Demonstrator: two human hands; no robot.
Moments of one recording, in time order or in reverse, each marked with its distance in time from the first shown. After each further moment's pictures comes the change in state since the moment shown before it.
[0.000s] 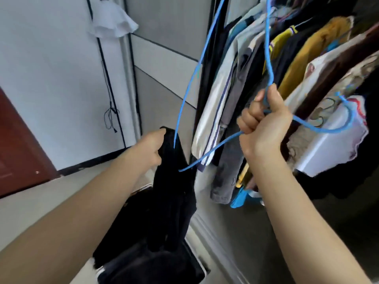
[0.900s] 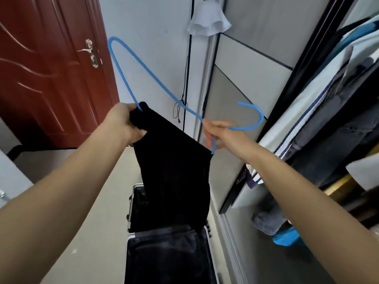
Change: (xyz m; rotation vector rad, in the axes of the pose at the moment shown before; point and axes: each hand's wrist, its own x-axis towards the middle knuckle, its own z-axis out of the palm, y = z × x) left_hand -0.029 0.027 -0.158 -0.720 0.326 0.163; right_hand 0.018 0.128 0.053 -0.947 -1.028 0.425
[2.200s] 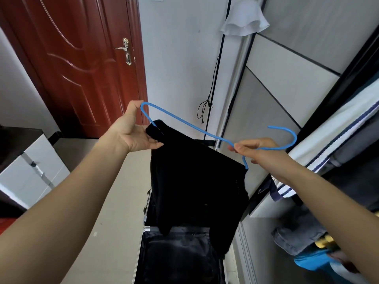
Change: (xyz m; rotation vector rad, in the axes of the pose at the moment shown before) left_hand -0.001 0.017 -0.054 0.049 -0.090 -0.145; right_hand 0.002 0.039 -0.014 -0.118 -0.065 0.075
